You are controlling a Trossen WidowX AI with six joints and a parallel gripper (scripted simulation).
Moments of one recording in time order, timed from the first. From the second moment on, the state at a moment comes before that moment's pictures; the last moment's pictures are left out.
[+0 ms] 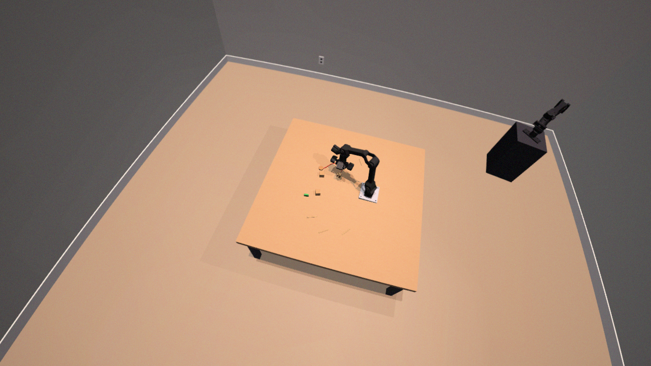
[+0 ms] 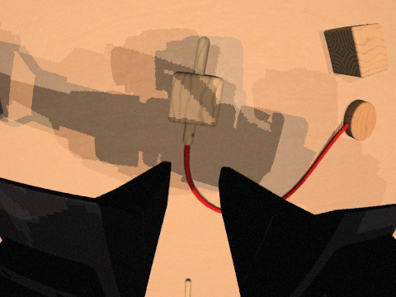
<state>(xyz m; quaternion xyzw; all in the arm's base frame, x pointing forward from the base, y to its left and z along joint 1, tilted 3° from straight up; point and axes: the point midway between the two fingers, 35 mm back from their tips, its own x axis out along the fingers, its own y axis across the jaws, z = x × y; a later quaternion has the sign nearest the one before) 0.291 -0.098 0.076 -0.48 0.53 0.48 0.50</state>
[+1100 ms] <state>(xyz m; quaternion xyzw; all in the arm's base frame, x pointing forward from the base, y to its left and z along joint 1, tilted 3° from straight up) 0.296 -0.079 0.097 -0.13 0.70 0.11 0.69</state>
